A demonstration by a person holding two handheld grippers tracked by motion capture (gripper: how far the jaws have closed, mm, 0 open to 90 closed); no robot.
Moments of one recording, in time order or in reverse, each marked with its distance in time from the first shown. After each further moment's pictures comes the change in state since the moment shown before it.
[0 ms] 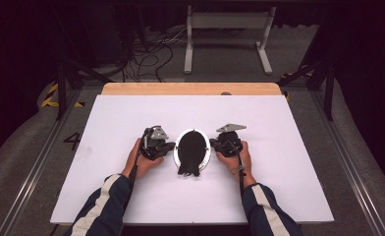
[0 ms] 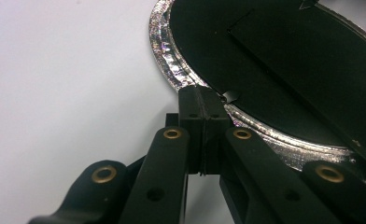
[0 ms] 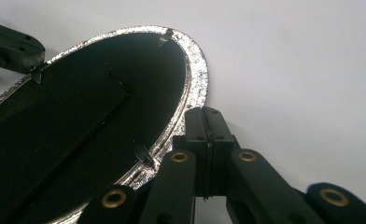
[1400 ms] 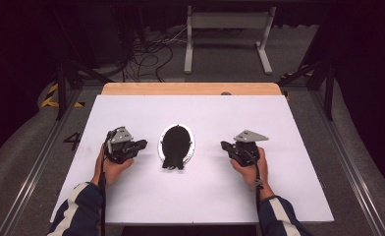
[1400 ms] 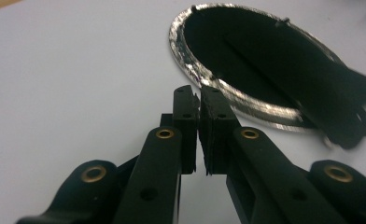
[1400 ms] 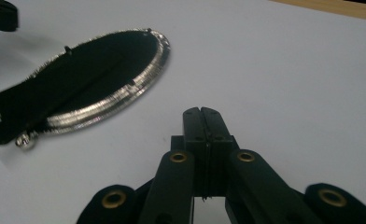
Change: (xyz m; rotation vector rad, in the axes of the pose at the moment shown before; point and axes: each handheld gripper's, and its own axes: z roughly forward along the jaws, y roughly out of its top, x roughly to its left) left arm 0.039 -0.038 -0.069 -0.110 0.115 -0.065; right arm 0.000 -0.015 -0.049 -0.144 0.016 -0.034
